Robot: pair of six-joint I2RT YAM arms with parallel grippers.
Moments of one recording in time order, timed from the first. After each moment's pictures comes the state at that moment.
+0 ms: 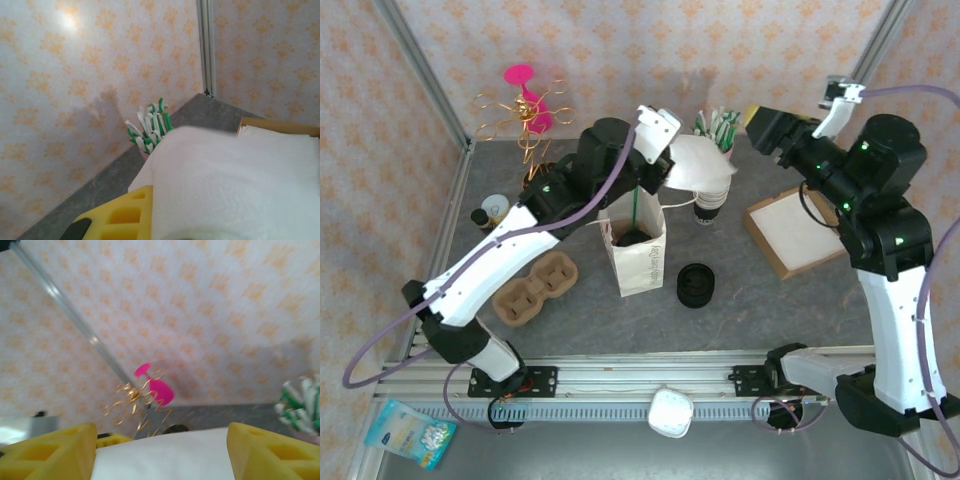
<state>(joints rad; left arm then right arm) -0.81 1.55 1.89 -0.60 -0.23 0.15 0.27 1.13 1.82 -0.71 -0.25 0.49</state>
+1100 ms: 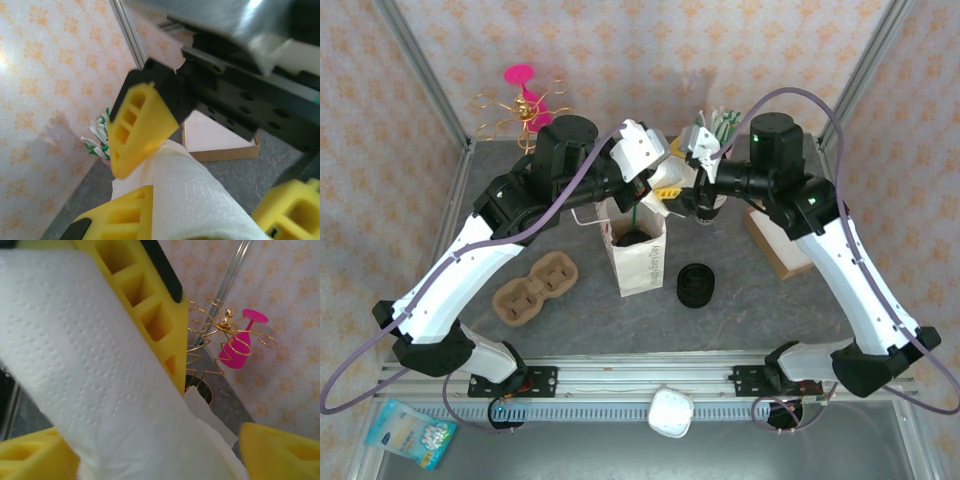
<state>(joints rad) -0.78 1.45 1.94 -0.79 0.11 0.33 0.52 1.30 1.65 -0.68 -0.67 -0.49</state>
